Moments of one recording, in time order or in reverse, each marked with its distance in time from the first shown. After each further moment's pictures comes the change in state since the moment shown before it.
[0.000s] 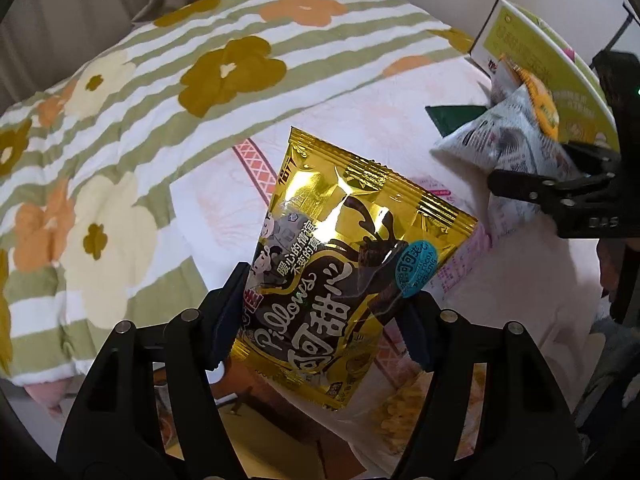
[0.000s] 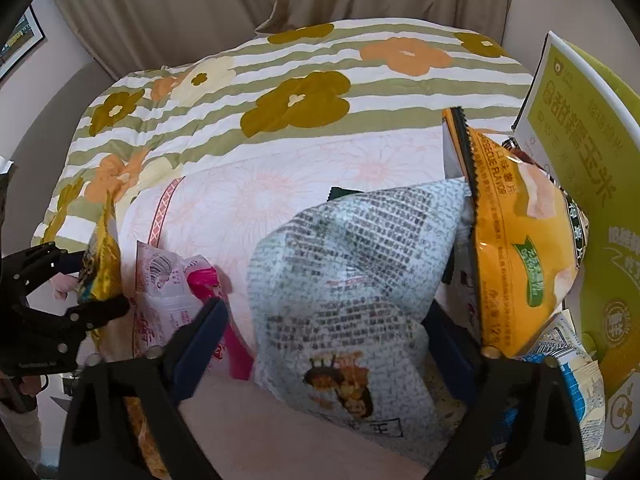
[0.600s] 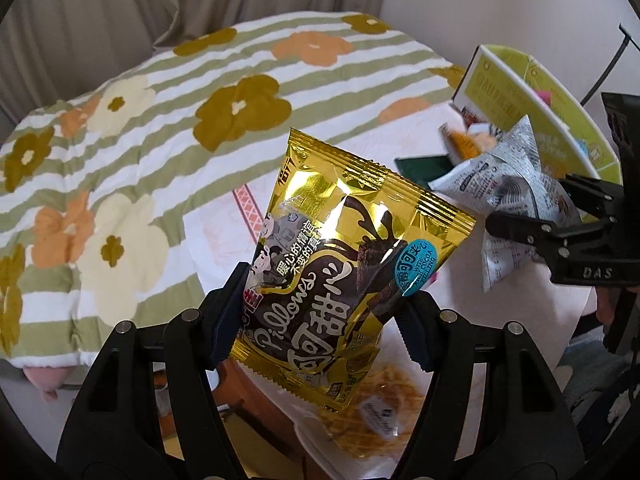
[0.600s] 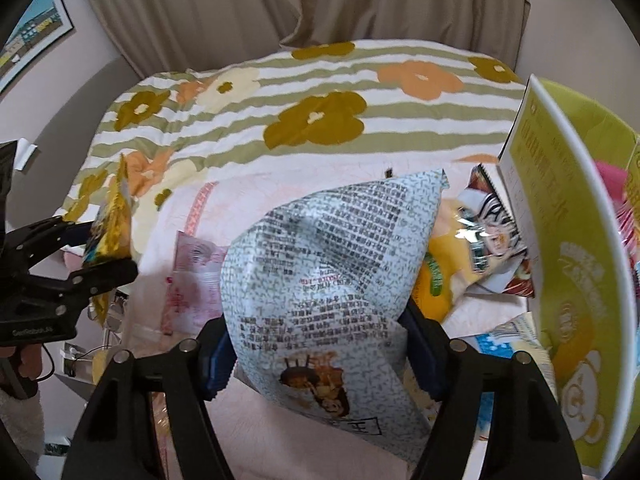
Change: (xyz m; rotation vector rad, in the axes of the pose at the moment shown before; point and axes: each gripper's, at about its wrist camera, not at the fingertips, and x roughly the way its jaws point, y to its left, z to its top) left arm -0.061 -0.040 0.011 -0.045 -0.117 0.048; right arm -0.066 -0.002 -0.010 -0.082 -0.074 0.055
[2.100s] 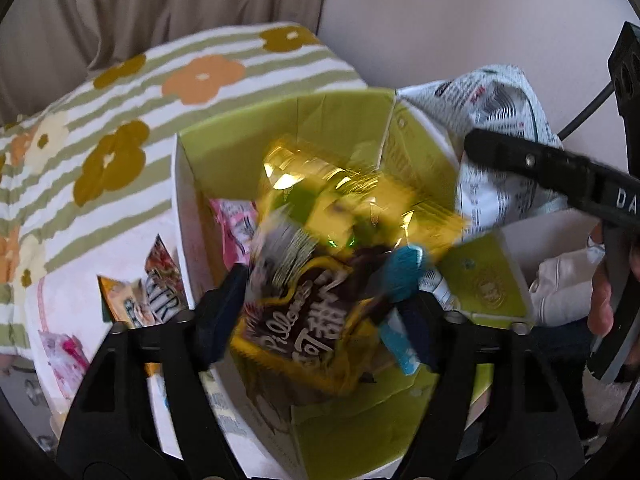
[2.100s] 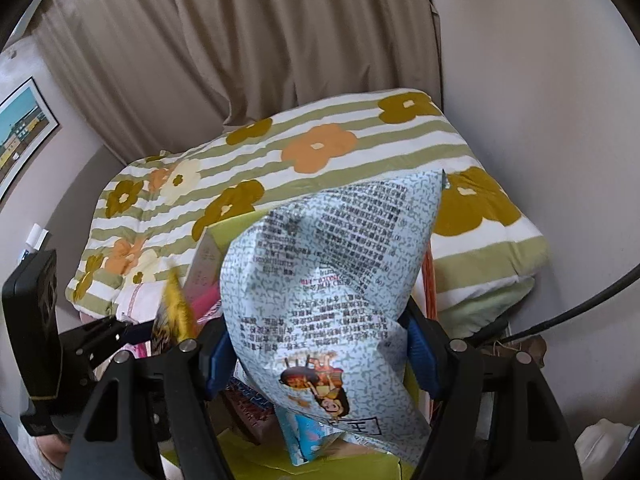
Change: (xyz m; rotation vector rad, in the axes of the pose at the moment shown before) left arm 0.058 -0.360 0.178 -0.071 0.039 -0.073; right arm -0.159 -0.343 0.061 0.143 -0.127 0.042
